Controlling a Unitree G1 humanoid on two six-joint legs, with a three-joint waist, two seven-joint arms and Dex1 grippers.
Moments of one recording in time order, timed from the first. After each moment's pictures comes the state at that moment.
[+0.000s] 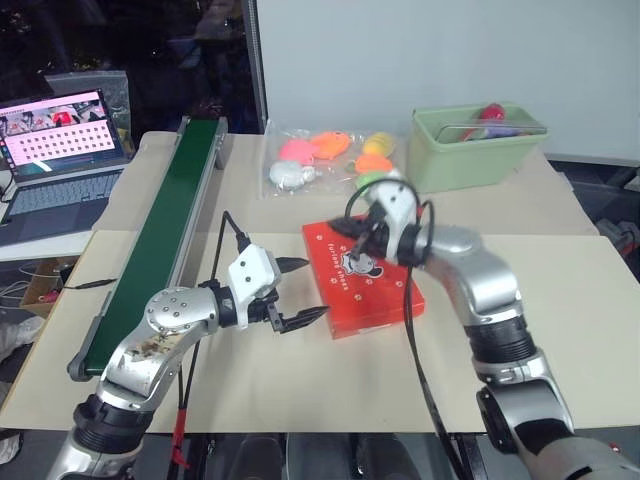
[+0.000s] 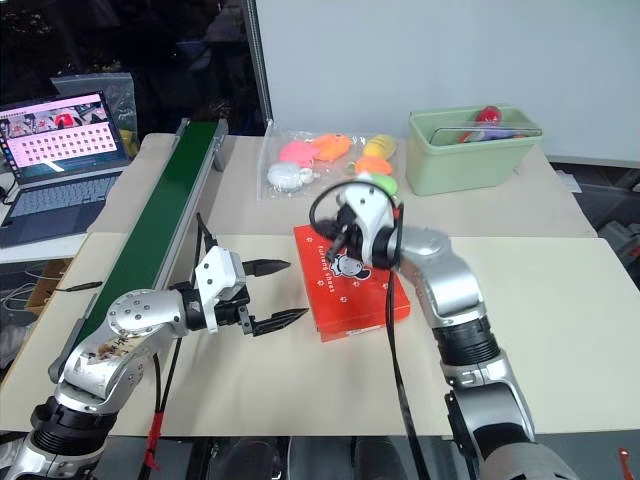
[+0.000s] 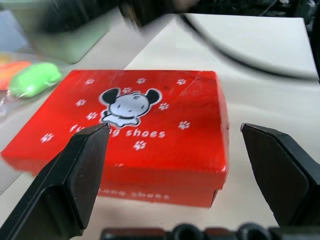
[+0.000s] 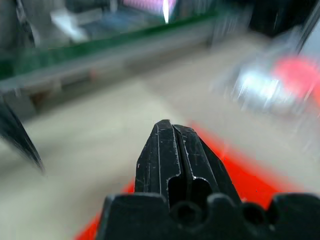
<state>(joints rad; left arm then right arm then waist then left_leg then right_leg) -0.26 0.60 -0.12 -0.44 -0.38 0.47 -0.81 -0.66 -0.33 0.18 0.04 0.23 0.66 0.71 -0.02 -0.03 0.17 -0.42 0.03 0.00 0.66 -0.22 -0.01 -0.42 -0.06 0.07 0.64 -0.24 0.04</state>
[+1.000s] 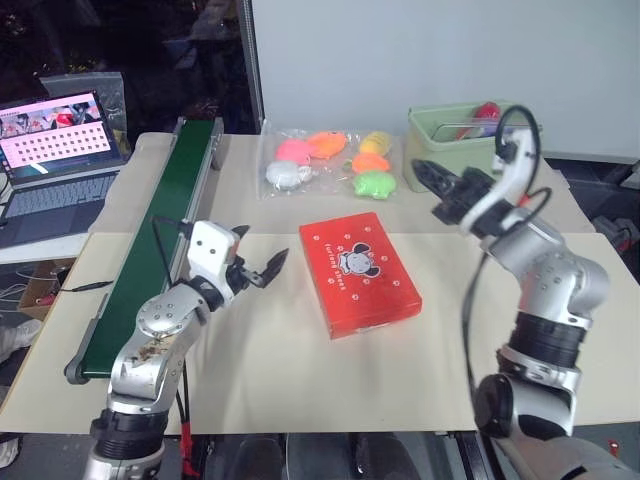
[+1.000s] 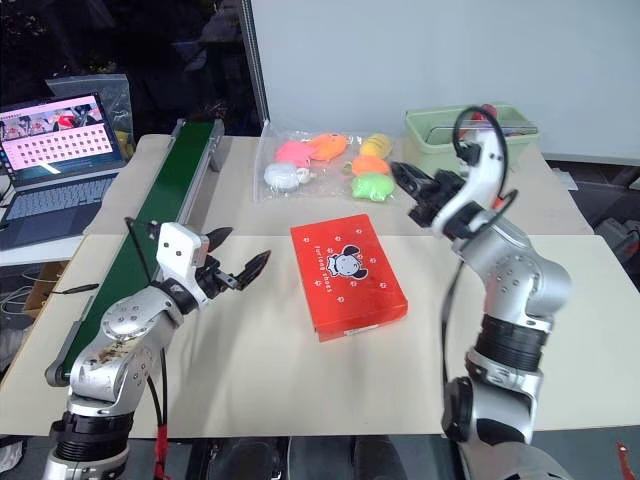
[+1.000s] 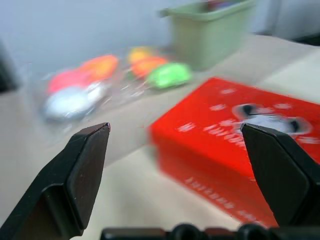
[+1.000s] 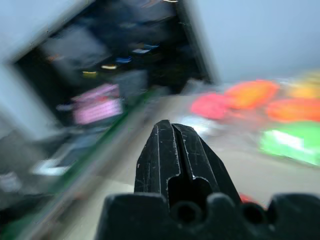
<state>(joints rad) -0.19 0.37 0.09 -0.35 -0.29 0.49 -0.35 -0.63 -0.35 -0.42 -0.11 0.55 0.90 0.36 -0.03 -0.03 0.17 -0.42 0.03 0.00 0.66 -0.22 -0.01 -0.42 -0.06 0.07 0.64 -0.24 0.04</state>
